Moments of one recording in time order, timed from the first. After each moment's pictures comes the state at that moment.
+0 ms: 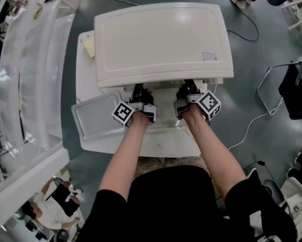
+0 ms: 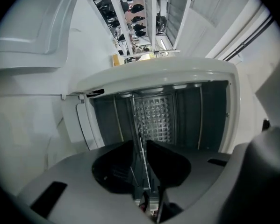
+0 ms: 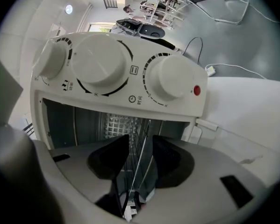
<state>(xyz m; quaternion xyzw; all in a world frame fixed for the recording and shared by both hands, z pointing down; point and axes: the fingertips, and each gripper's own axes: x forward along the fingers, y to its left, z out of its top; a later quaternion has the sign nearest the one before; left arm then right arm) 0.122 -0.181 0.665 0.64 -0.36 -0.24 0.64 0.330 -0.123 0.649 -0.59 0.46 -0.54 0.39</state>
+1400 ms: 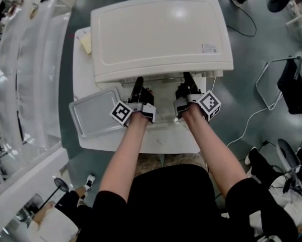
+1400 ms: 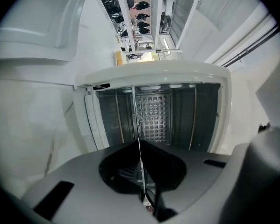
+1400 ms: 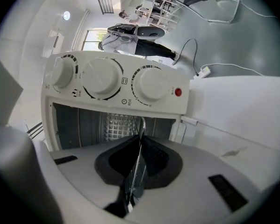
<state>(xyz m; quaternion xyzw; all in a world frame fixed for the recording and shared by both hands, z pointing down) 0.124 -0.162 0.658 0.62 -0.33 -0.26 0.66 0.329 -0.097 0.657 -0.60 0.44 -0.54 0.40</state>
